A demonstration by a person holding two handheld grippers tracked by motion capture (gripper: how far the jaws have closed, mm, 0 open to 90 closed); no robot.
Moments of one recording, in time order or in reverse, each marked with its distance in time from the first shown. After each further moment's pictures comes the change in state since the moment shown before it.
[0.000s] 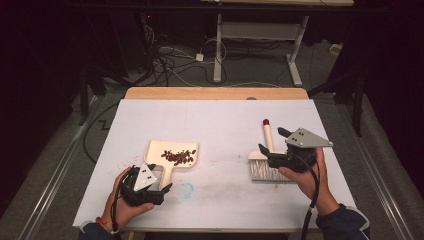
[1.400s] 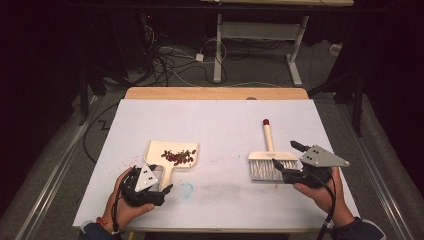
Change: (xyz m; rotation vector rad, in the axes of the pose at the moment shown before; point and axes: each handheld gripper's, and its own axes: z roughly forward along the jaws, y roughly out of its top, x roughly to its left) left arm -0.002 0.000 0.001 0.002 -0.004 0.012; right arm -0.008 -0.043 -0.030 0.006 -0.002 -0.065
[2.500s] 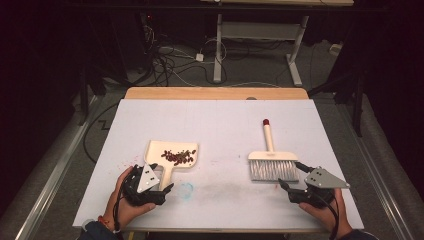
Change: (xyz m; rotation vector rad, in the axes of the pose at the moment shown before) left arm 0.000 0.001 0.002 -0.006 0.022 0.038; right arm 0.009 -0.072 -0.004 0.065 0.015 0.032
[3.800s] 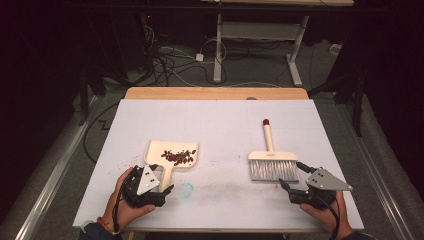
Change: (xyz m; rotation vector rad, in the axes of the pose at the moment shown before) left arm -0.004 0.001 -0.002 -0.001 -0.003 0.017; right arm 0.002 0.004 -0.005 -0.029 -0.023 0.001
